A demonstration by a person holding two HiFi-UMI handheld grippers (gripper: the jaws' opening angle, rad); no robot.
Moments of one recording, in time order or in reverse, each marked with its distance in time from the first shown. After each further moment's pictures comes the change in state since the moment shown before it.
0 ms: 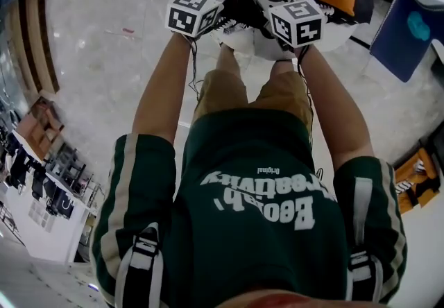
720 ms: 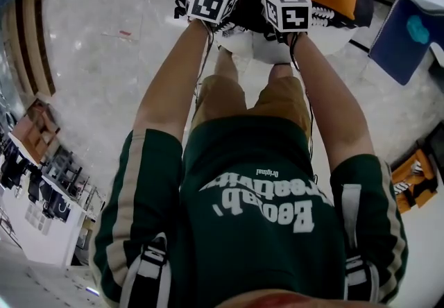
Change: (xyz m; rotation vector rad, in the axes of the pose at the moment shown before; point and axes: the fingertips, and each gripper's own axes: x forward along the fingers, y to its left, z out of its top) left arm 0.050 0.027 -0.025 -0.030 0.088 0.120; right arm 0.035 -0.061 -0.032 0.018 0.104 -0.279
